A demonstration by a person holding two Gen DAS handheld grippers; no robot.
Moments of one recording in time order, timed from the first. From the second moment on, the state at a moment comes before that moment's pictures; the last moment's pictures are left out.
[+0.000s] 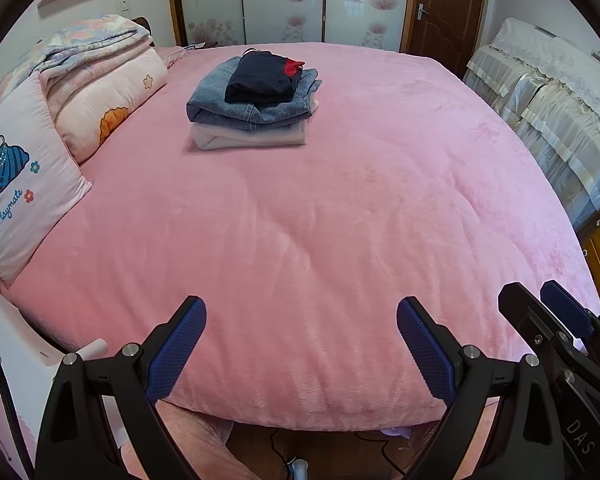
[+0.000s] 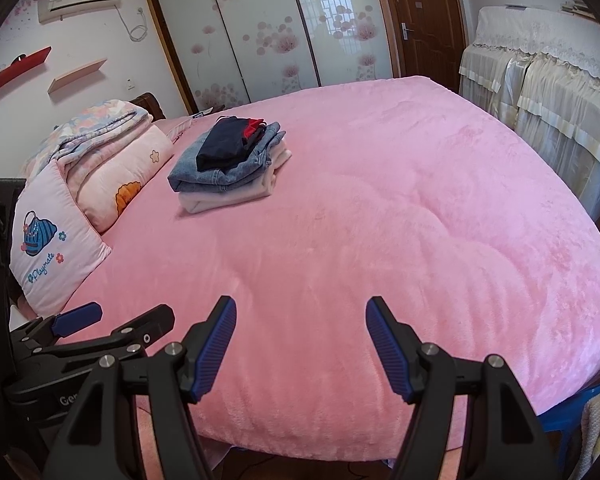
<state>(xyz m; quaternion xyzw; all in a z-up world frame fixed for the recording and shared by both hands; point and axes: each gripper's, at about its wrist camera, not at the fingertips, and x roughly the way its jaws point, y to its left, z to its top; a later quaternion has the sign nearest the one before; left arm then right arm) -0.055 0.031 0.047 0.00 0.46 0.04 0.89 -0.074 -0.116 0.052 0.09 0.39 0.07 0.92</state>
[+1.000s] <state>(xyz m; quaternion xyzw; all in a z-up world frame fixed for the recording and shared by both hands) -0.051 0.037 0.038 -0.01 0.47 0.04 0.88 -0.073 -0.115 0.049 0.09 0.39 0.07 0.91</state>
